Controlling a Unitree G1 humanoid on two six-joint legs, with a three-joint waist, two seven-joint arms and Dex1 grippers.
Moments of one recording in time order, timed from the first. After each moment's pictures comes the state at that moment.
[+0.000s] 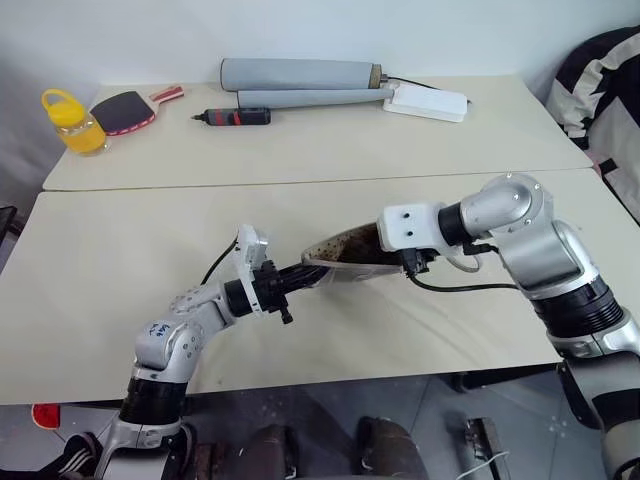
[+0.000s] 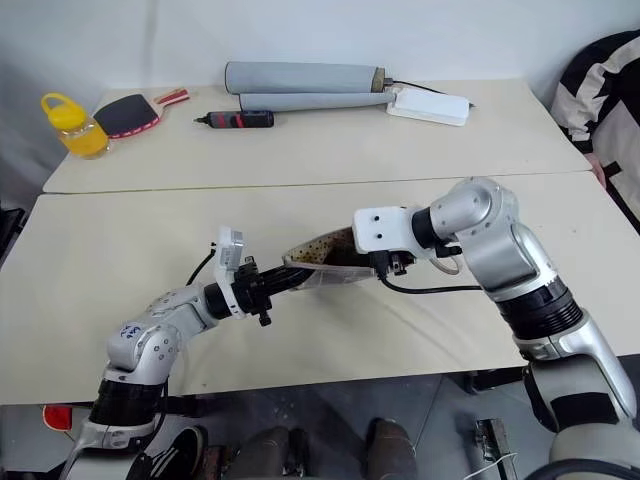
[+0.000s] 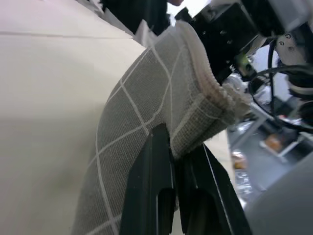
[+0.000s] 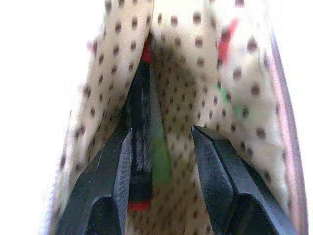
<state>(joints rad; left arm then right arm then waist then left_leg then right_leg) -0.37 0.33 0.02 -0.15 -0.74 0.71 -0.75 -0.92 -0.72 0.36 -0.07 -0.10 0.39 1.40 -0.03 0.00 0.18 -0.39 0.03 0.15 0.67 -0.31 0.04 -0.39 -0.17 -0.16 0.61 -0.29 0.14</state>
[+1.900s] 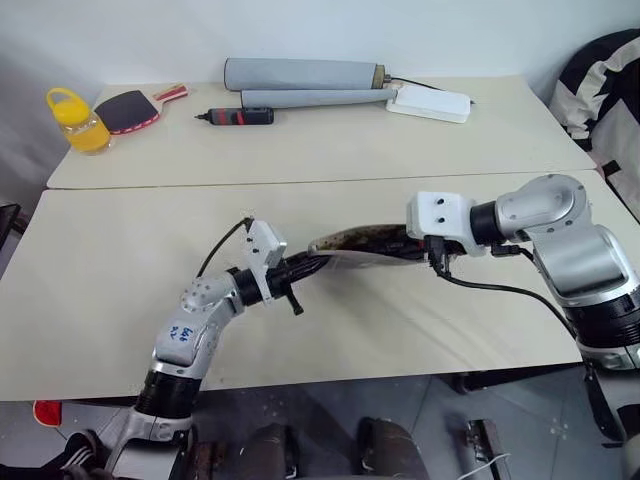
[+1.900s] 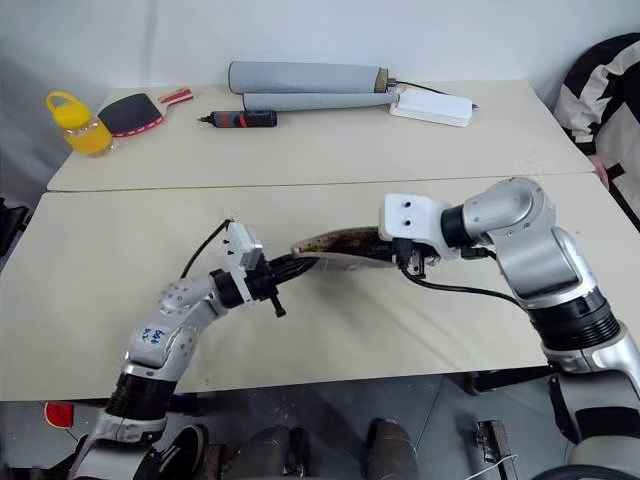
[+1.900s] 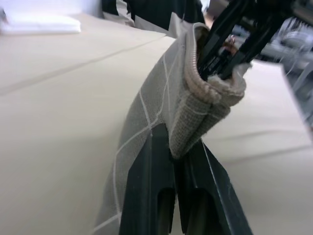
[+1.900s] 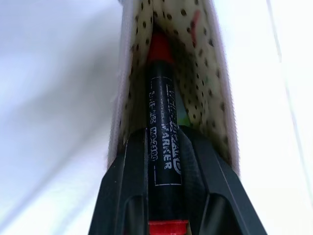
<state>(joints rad) -0.41 0.35 -0.08 -0.05 -0.33 0.27 -0.72 -0.81 -0.82 0.26 -0.10 0.01 0.42 1.29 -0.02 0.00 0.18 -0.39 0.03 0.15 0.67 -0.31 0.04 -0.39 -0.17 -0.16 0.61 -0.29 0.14</state>
